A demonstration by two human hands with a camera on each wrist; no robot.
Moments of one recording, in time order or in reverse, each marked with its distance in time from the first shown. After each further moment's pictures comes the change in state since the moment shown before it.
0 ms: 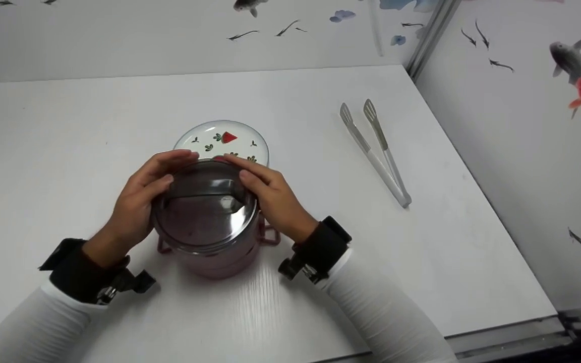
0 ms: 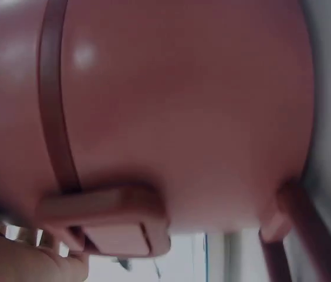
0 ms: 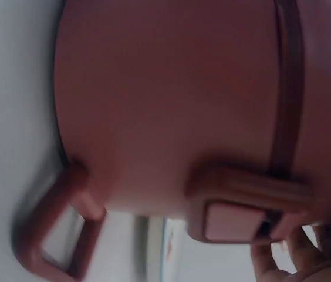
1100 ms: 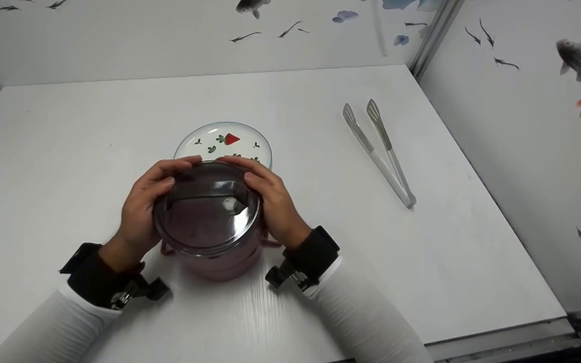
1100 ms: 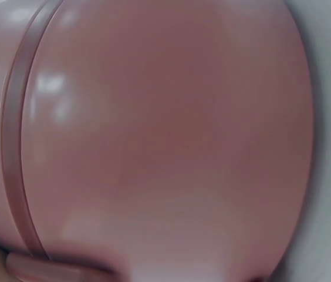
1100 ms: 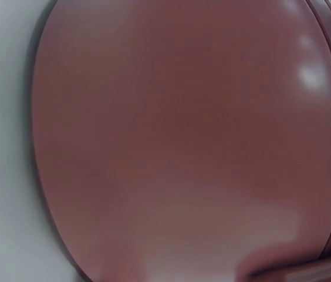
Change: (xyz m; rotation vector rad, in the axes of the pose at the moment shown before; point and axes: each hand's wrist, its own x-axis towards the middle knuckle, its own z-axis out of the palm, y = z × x) left_hand -0.002 -0.013 0.008 -0.197 0.092 0.060; right_hand 0.004 0.015 0.014 0.199 0.056 -0.075
